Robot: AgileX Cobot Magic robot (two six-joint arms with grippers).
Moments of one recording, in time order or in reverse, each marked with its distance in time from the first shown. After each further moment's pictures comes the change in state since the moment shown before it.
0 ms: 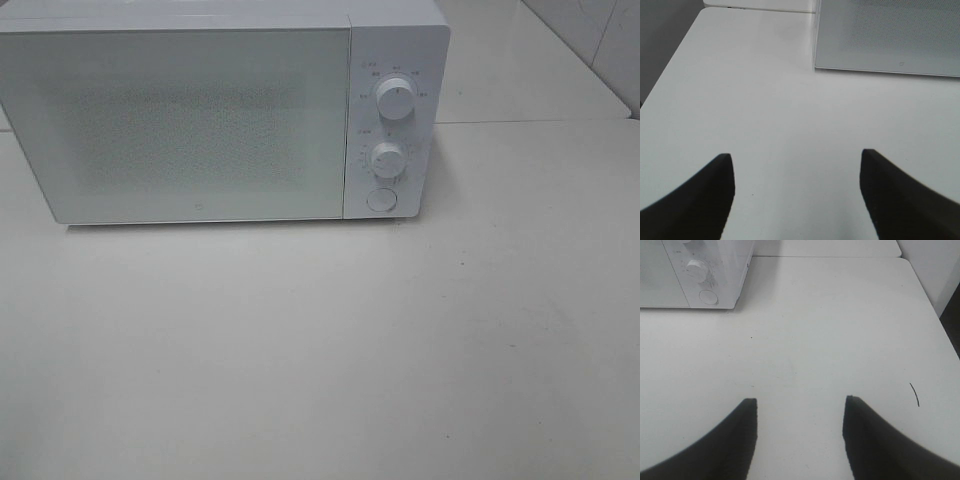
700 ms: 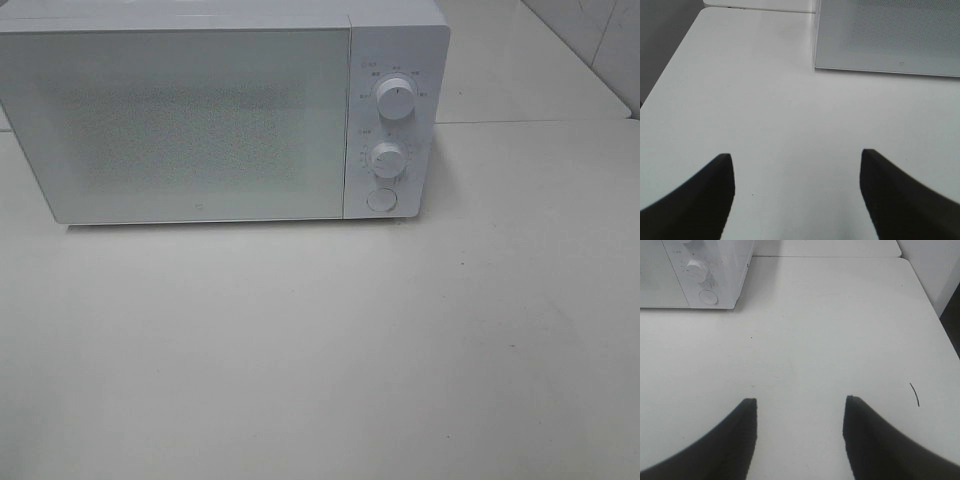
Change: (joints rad) left arm 0.000 0.000 0.000 0.000 0.000 0.000; right arm 0.000 0.000 0.000 0.000 0.000 0.000
